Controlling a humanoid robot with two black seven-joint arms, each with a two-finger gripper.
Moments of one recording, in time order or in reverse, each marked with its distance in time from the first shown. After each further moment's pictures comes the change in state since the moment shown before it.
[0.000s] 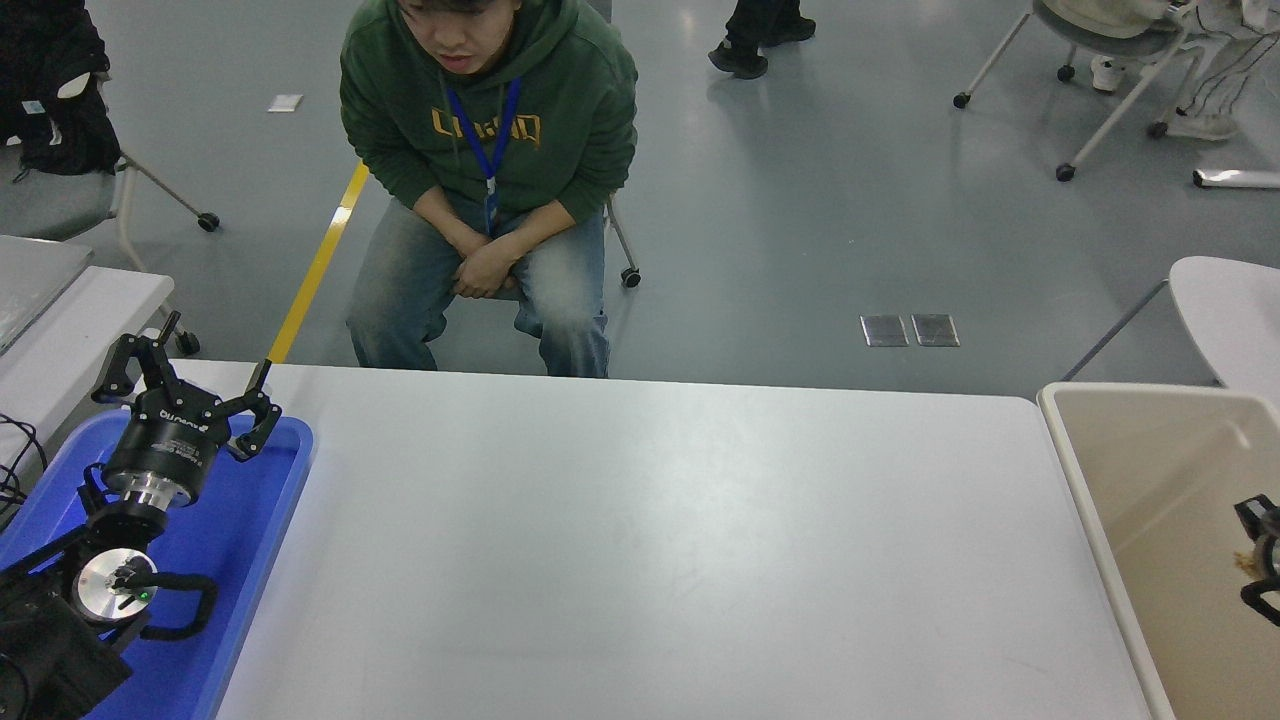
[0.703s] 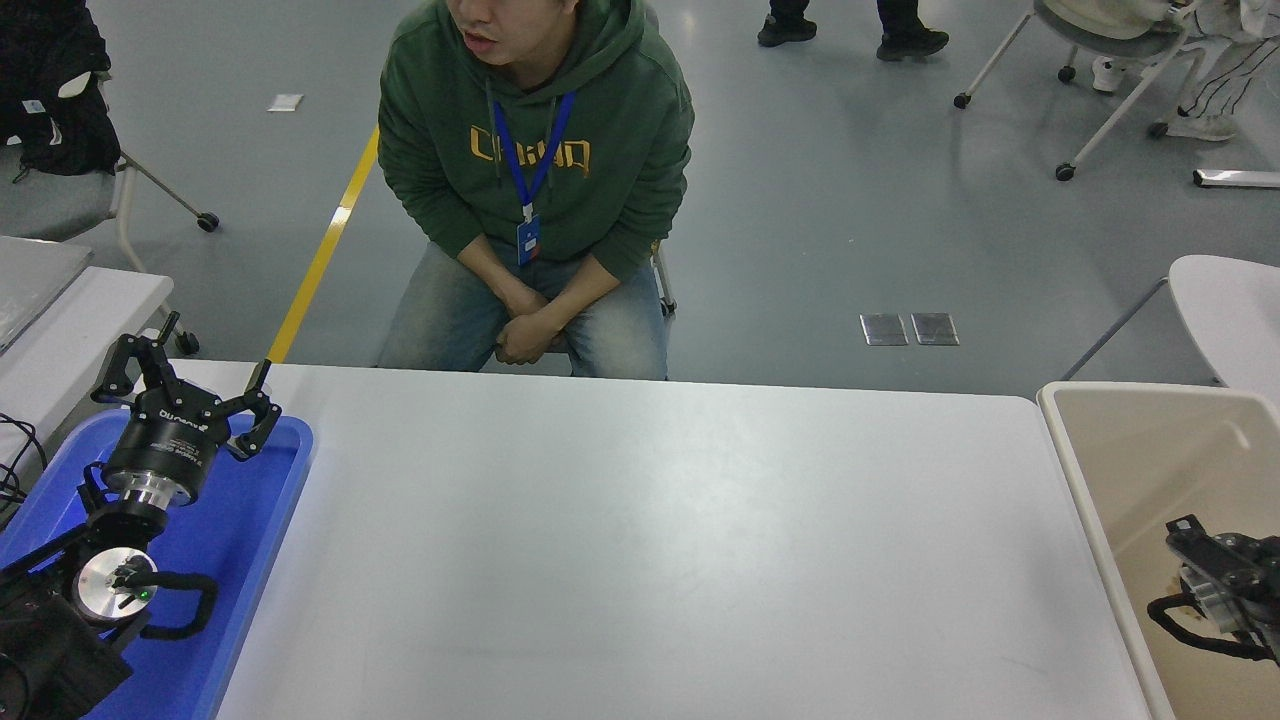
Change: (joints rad) left arm 0.000 0.000 0.000 0.000 0.000 0.000 0.000; right arm -0.004 0.080 0.005 -0.066 0.119 -0.047 0.006
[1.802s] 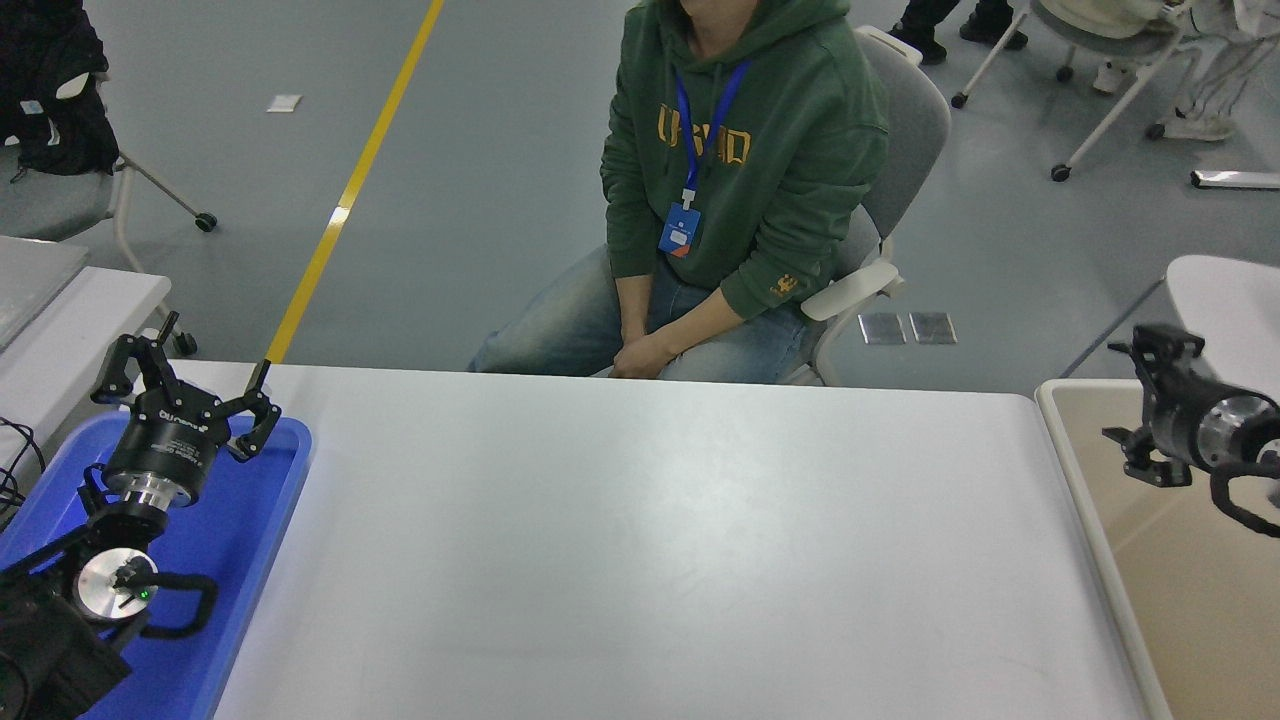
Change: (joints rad) left arm 0.000 0.000 0.000 0.000 0.000 0.000 0.000; right arm -0.024 -0.130 0.566 0.579 0.144 0.196 0.249
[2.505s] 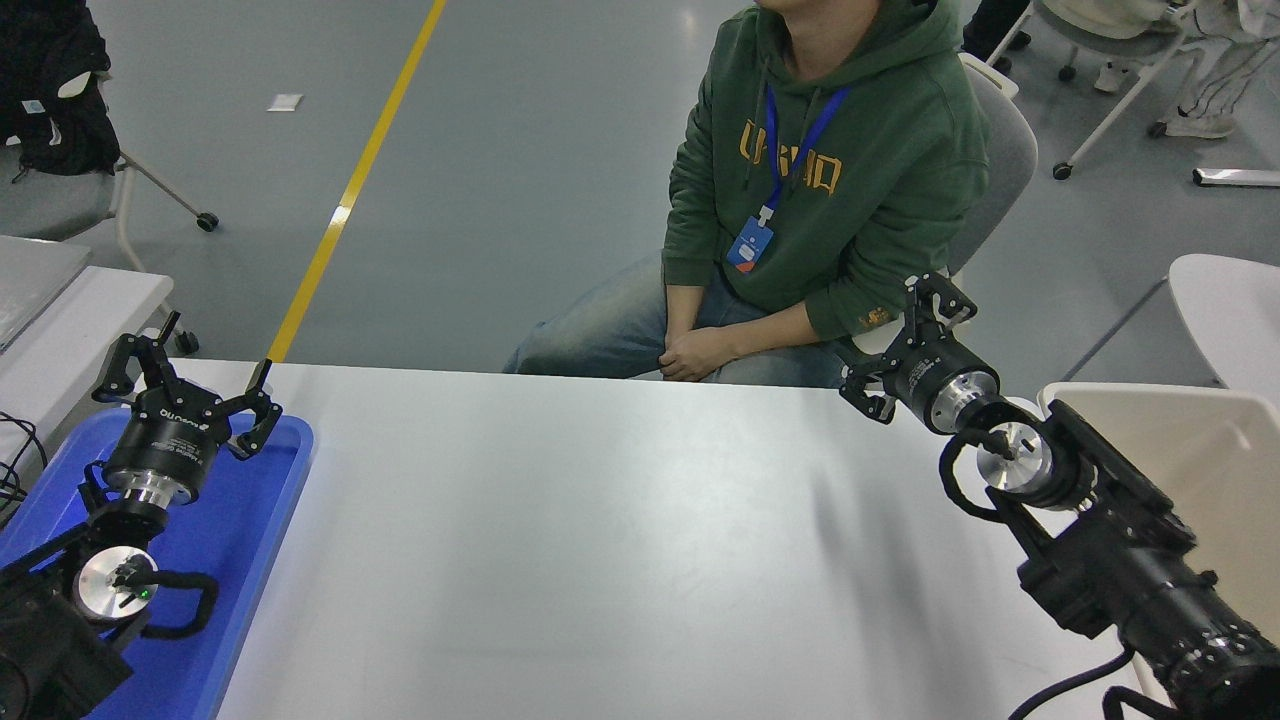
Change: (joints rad) left arm 0.000 0.000 0.000 0.000 0.000 0.000 0.000; right arm -0.009 0.509 0.324 -0.198 0.020 0.011 0.140
